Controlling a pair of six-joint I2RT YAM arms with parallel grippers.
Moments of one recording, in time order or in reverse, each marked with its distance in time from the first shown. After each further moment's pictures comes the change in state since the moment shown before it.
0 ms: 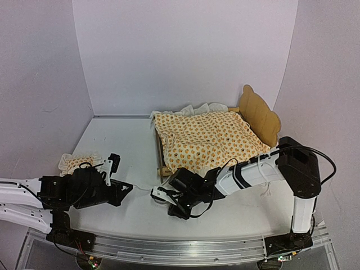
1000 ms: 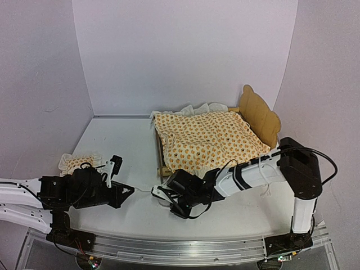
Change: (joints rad) left arm 0.000 -0.012 -0.007 0.002 0.060 0.004; right arm 0.021 0.005 0.025 -0.022 0.145 -0.002
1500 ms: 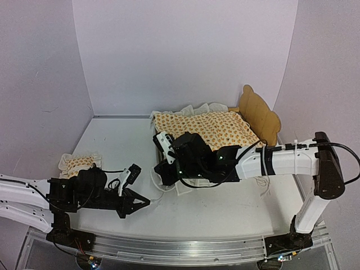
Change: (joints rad) left arm -0.003 0.111 -0.023 0.234 0.336 0.191; right arm -0.012 -0.251 0.074 0.095 0.079 0.484
